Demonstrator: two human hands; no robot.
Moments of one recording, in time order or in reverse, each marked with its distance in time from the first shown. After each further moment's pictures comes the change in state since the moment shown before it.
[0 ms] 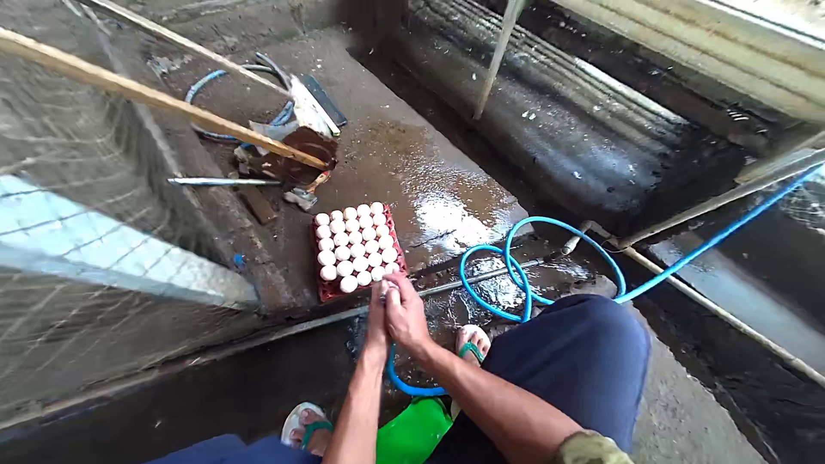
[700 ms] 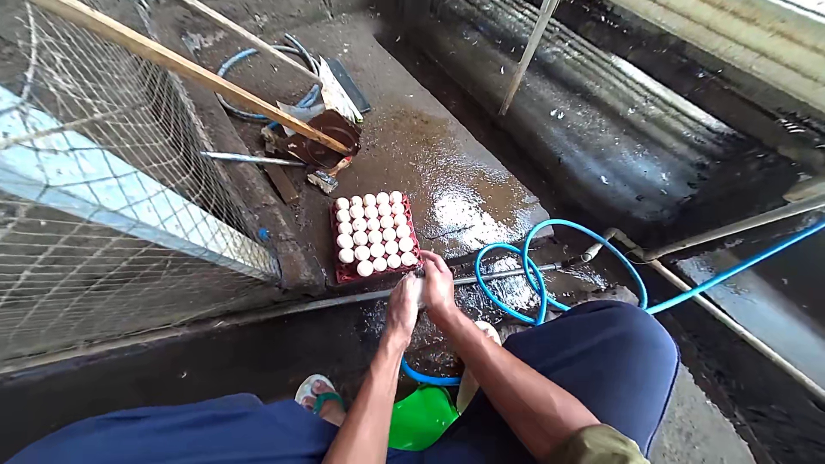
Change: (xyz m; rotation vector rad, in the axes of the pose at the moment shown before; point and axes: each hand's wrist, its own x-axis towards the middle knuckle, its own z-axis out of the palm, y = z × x) left_hand -0.009 -0.002 0.002 0.188 0.011 0.006; right_hand 0.015 0.005 -0.005 0.079 0.139 0.131
